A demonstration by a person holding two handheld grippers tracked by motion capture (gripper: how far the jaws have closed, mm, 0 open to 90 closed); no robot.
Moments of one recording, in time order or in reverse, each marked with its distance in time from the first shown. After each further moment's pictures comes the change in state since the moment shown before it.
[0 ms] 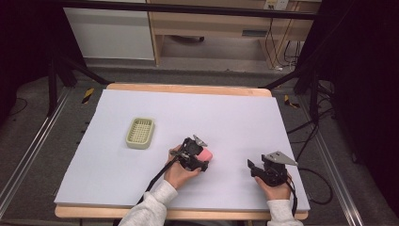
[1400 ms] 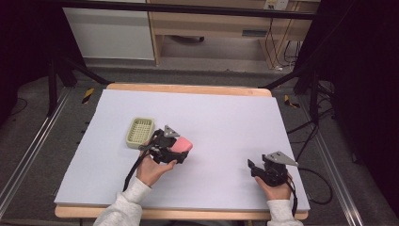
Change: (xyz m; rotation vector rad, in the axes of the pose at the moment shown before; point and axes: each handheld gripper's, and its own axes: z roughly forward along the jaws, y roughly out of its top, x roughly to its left) left arm 0.048 -0.021 -0.072 -0.114 0.019 -0.083; right arm 0.000 0.000 0.000 -0.009 -0.003 0.006
